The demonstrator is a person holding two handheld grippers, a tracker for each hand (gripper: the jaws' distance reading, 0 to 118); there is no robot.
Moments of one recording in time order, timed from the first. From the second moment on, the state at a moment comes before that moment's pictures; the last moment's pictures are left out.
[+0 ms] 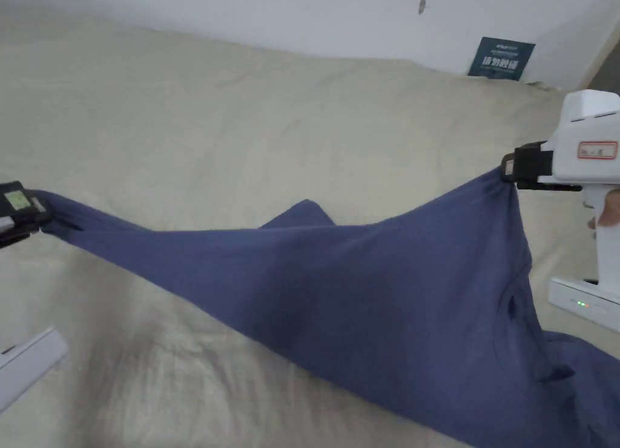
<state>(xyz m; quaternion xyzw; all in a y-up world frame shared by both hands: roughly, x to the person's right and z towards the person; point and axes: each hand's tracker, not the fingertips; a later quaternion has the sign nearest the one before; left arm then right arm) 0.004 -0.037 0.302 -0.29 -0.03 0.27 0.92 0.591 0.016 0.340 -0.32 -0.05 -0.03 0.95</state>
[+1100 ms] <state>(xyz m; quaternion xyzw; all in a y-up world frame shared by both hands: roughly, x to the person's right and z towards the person) 0.158 0.267 0.136 -0.12 0.00 0.00 0.99 0.660 0.304 0.320 -0.11 -0.26 -0.01 0.96</state>
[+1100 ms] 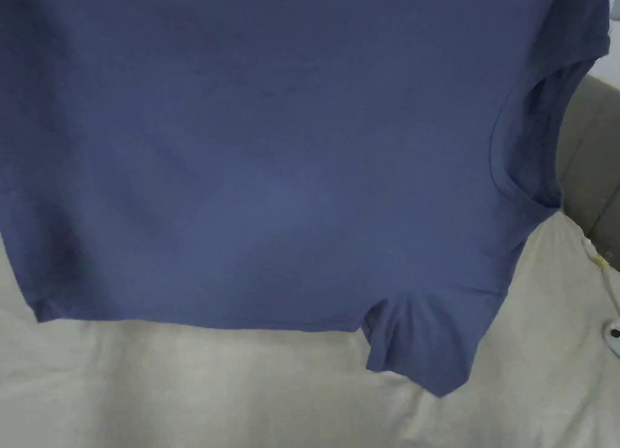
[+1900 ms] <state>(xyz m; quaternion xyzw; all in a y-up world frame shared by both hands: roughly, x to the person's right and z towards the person) 0.224 0.201 -0.071 -0.06 0.05 0.00 1.00 0.713 0.280 0.077 -0.06 -0.34 0.04 0.94</state>
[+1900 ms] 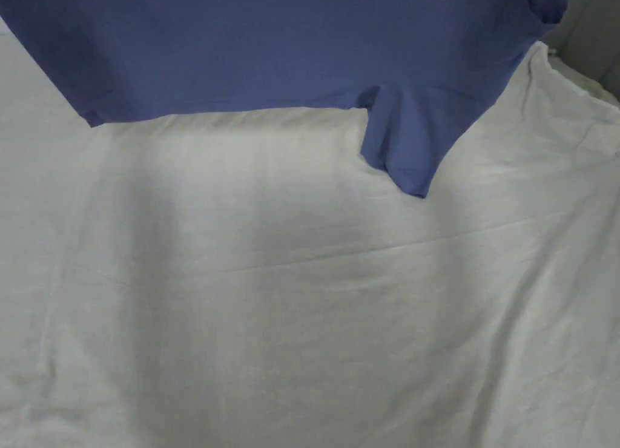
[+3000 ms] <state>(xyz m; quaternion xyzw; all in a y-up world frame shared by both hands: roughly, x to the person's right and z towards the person) 0.130 -0.169 0.180 -0.39 -0.02 0.01 0.92 0.666 -0.162 0.321 -0.43 -0.25 -0.05 0.87</state>
